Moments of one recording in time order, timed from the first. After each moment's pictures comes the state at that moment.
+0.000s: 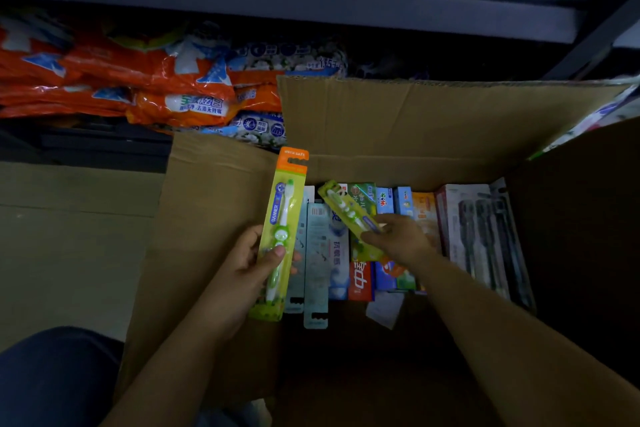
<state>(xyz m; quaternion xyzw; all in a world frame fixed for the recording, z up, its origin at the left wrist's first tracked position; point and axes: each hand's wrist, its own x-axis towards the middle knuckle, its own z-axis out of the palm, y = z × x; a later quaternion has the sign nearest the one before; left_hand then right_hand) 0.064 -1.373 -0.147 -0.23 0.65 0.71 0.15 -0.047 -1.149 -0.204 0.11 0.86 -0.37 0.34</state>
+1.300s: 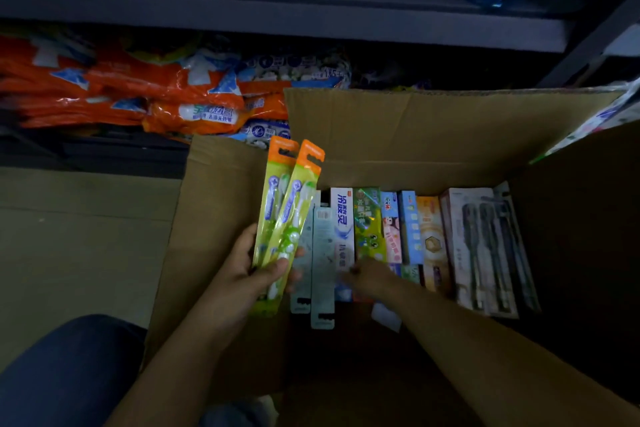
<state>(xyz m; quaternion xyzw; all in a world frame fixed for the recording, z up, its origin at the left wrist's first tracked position) 0.074 -1.379 -0.132 -0.22 0.61 0.75 0.14 -0.001 -1.183 -0.240 0.03 0.84 -0.28 0.47</state>
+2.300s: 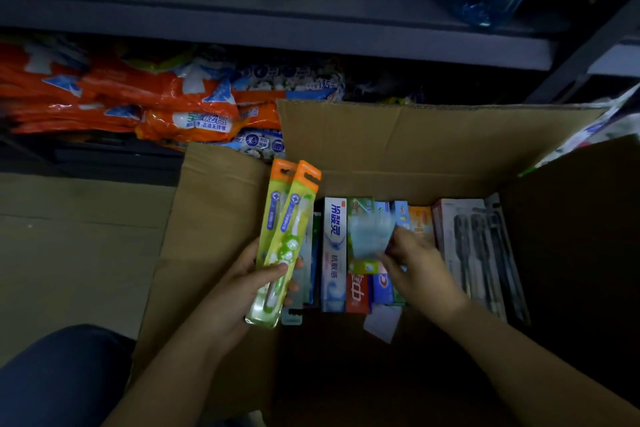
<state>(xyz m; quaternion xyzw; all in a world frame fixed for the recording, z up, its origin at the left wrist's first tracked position) 0.061 -1.367 -0.132 -0.27 0.55 0.77 0.19 -0.010 -1.123 -0.165 -0.17 0.89 -0.39 0.14</state>
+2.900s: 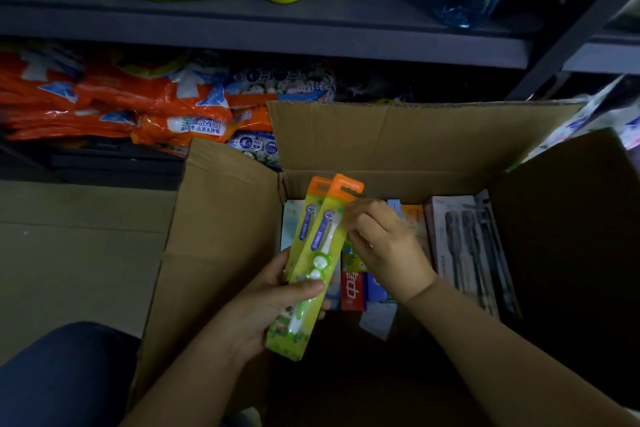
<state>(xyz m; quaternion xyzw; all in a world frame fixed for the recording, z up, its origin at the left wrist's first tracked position) 0.066 -1.336 -0.120 -0.25 0.51 0.78 0.28 -0.023 -1.157 -0.152 -0.37 0.86 -0.31 -0.16</state>
